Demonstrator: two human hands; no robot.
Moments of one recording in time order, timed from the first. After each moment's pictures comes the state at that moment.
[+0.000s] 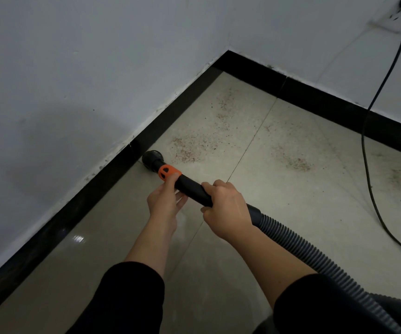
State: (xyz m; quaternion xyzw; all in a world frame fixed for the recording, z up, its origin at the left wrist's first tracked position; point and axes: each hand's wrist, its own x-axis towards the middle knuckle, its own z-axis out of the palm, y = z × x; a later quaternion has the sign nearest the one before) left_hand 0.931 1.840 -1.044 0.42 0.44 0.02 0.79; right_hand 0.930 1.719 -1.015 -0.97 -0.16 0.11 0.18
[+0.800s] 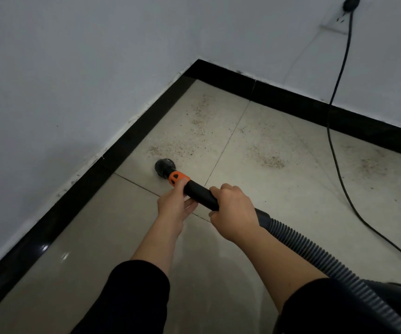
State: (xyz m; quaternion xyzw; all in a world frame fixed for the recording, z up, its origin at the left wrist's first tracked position) left_hand 0.945 1.777 -1.042 0.45 0.40 -0.09 0.79; right_hand 0.928 1.655 -0.999 -0.98 -0.09 0.12 0.15
